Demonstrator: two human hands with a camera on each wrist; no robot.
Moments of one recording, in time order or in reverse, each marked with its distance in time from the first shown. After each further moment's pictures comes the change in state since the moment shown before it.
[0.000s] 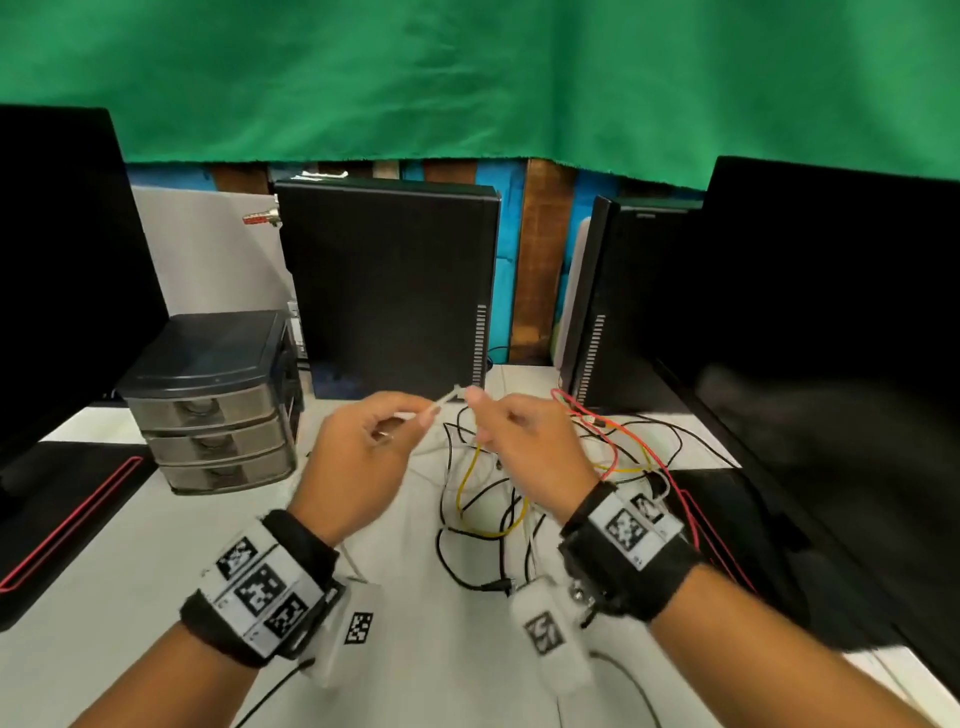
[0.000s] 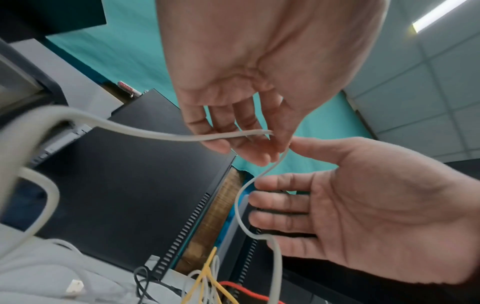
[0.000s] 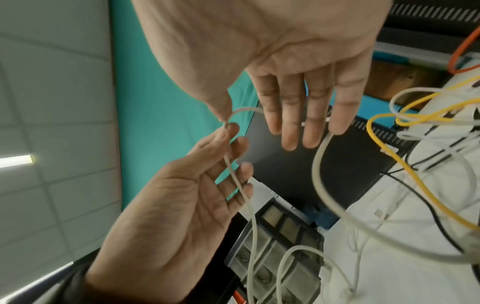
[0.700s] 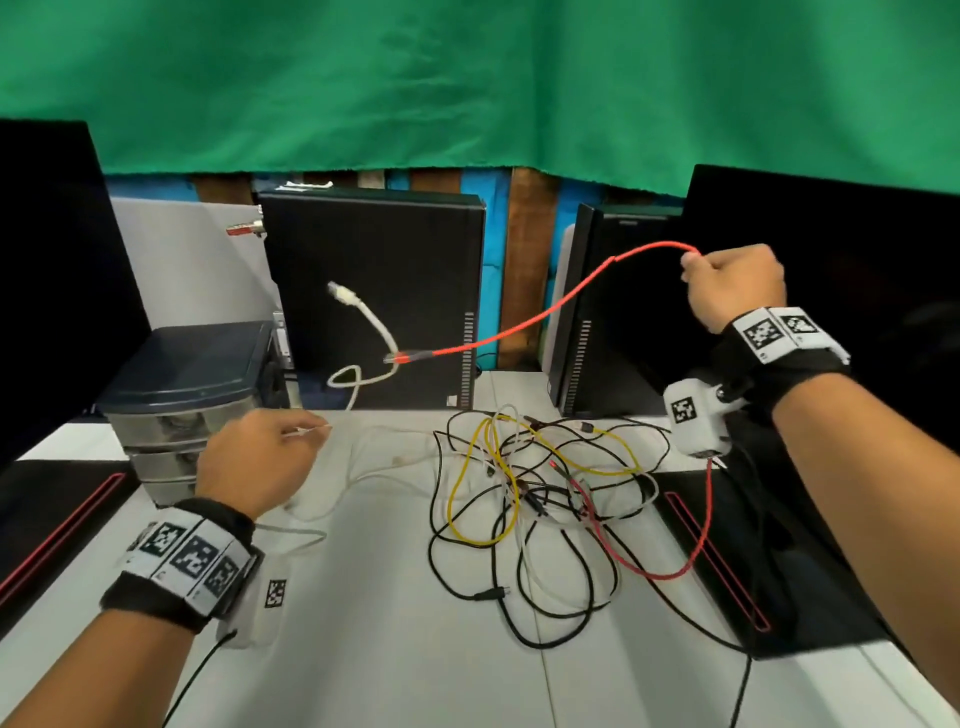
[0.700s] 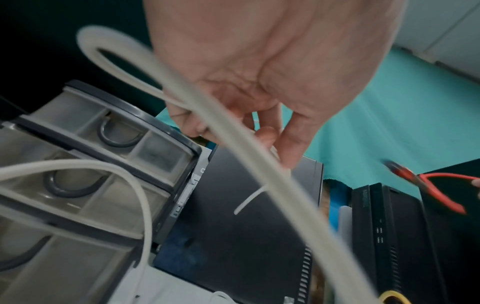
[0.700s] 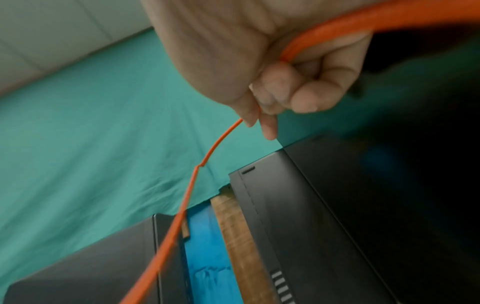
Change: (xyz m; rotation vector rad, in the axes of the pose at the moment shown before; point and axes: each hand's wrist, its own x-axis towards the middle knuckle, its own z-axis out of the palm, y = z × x) left_hand 0.022 -0.048 -0.063 0.672 0.004 -0.340; right_hand 0.109 0.013 -0.189 -0.408 0.620 0.155
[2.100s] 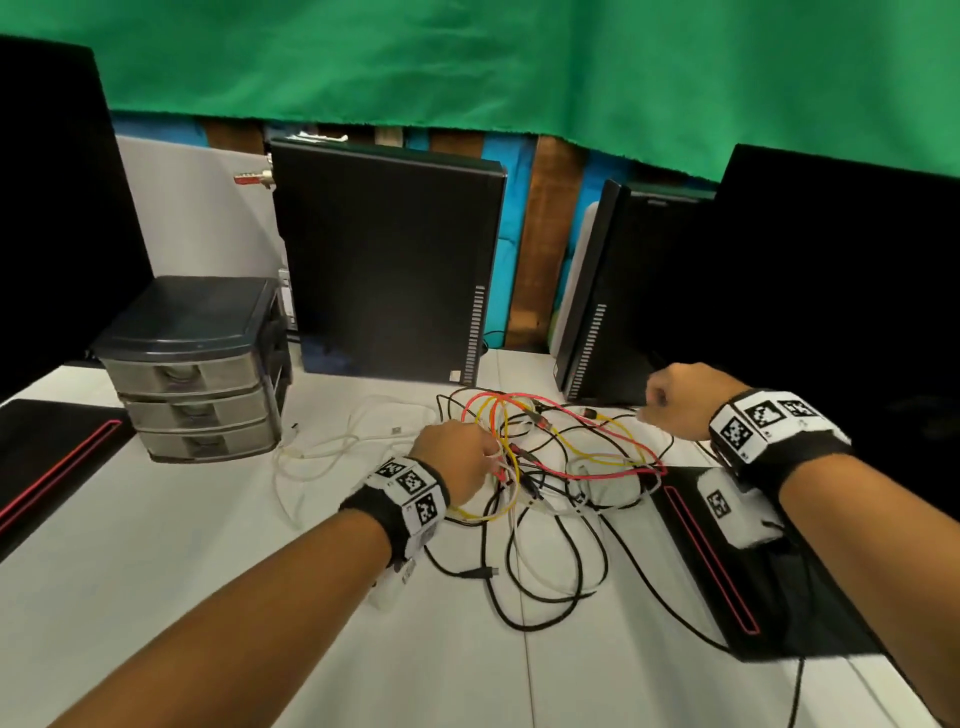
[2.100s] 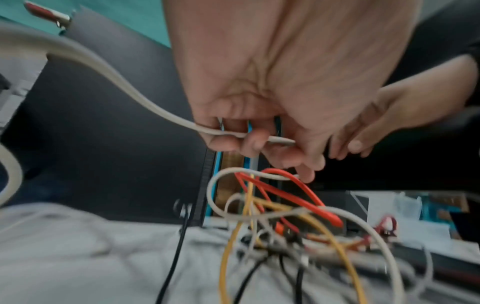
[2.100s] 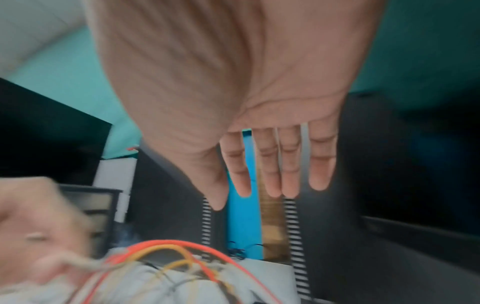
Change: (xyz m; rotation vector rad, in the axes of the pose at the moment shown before) left_hand -0.008 0.110 0.129 0.271 -0.450 0.426; right_hand -0.055 0.054 0.039 -0.813 -0.723 -0.334
